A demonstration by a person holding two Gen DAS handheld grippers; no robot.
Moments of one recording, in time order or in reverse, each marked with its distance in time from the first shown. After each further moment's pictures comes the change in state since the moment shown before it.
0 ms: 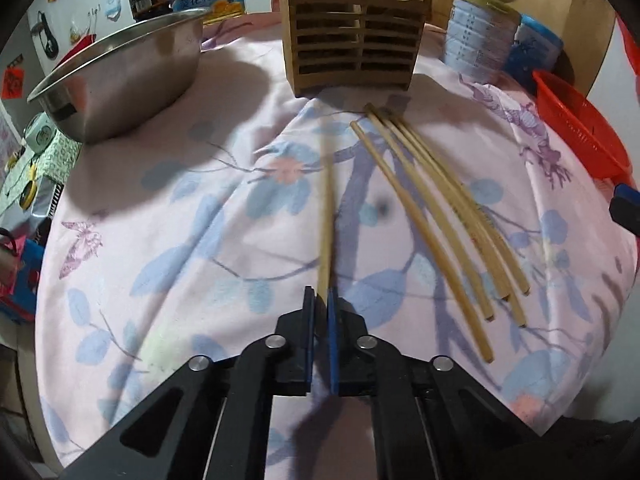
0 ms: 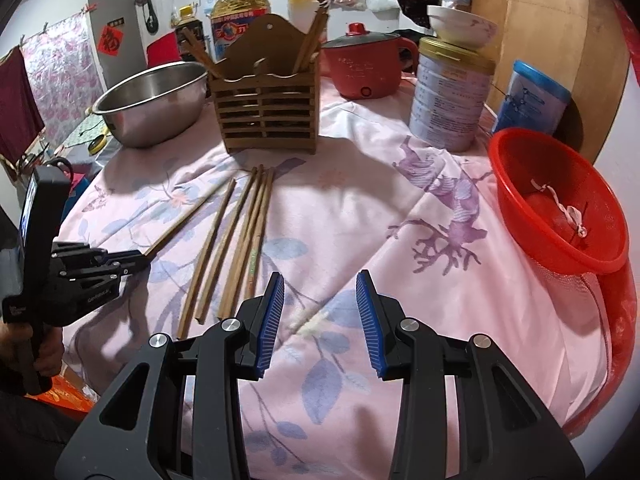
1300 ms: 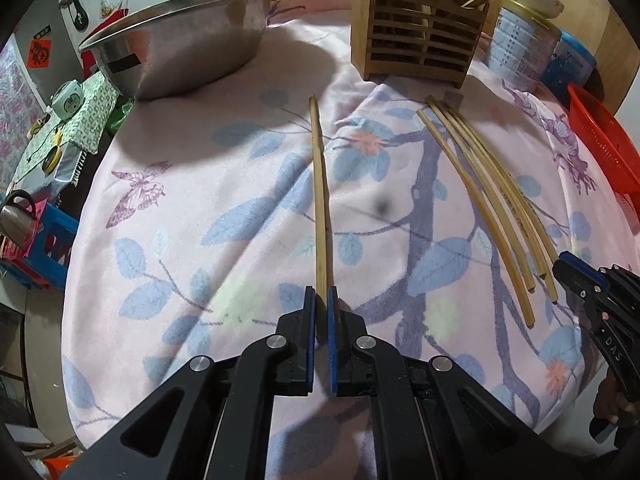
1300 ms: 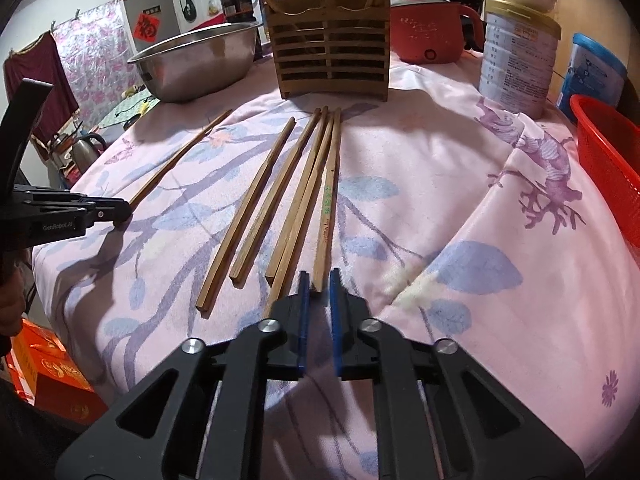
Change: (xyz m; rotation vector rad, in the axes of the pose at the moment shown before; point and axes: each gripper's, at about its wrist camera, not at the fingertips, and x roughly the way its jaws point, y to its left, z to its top) left arm -0.019 0.043 -0.021 -0.089 0.051 0.069; right arm 0.063 0.046 -0.045 -0.071 0.043 0.148
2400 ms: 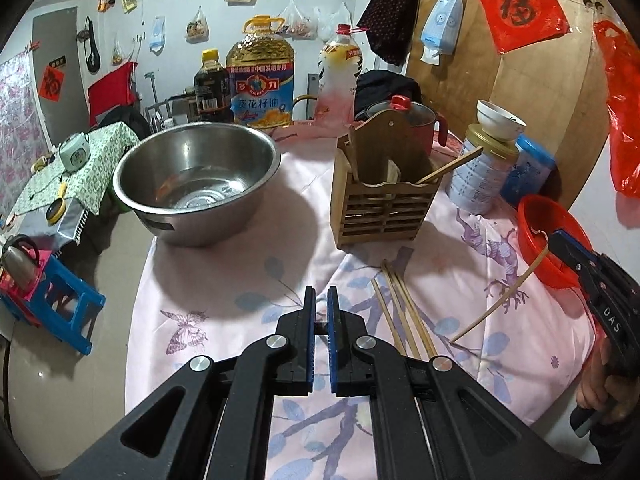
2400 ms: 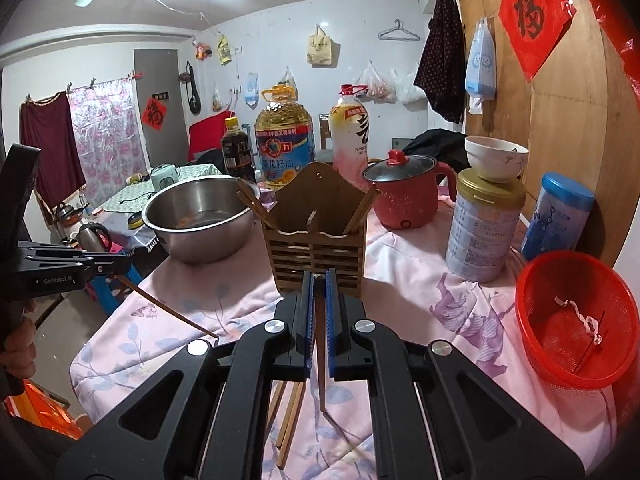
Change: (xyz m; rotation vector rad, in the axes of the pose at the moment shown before) left arm -0.136 0.002 0.086 -0.029 -0.277 -0.073; right arm -0.119 -0.012 0.119 0.003 -0.390 -0.025
